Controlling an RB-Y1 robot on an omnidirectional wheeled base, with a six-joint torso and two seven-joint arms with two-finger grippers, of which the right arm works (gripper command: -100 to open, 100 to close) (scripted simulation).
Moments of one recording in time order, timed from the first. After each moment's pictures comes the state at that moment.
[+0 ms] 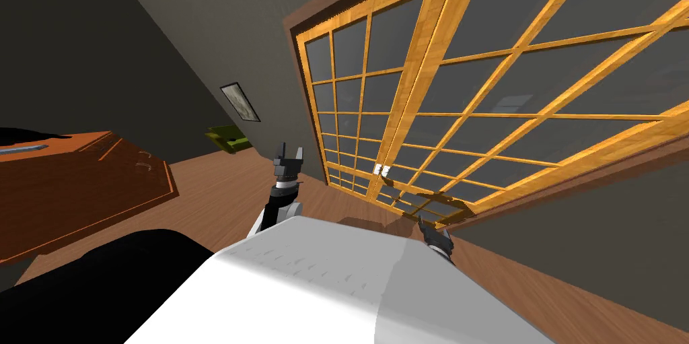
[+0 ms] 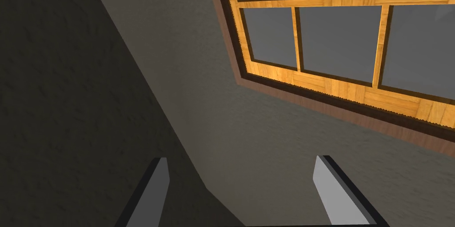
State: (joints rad) arm 0.04 -0.07 -0.97 -0.69 0.59 -0.84 1.27
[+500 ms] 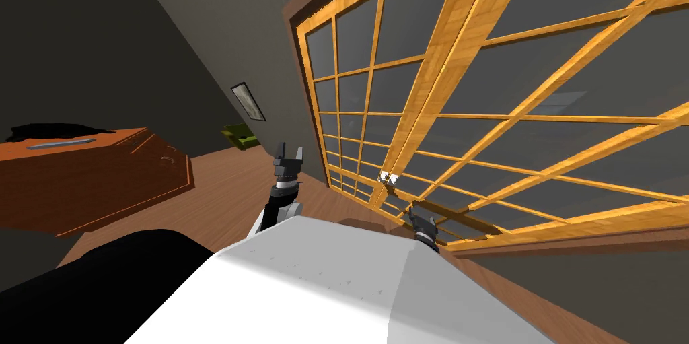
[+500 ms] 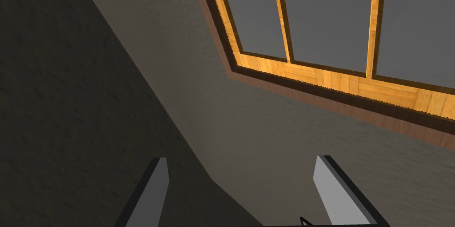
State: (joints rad) arm -0.03 -0.02 -0.96 -0.70 0.59 -0.84 1.28
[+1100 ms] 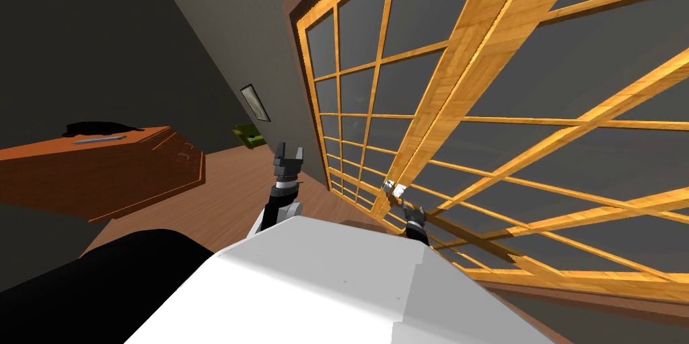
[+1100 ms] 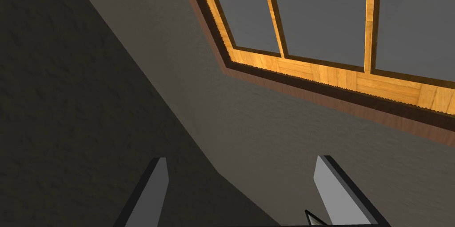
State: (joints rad) arm -0.11 0.01 -0.93 -0.68 0.59 -0.85 1.29
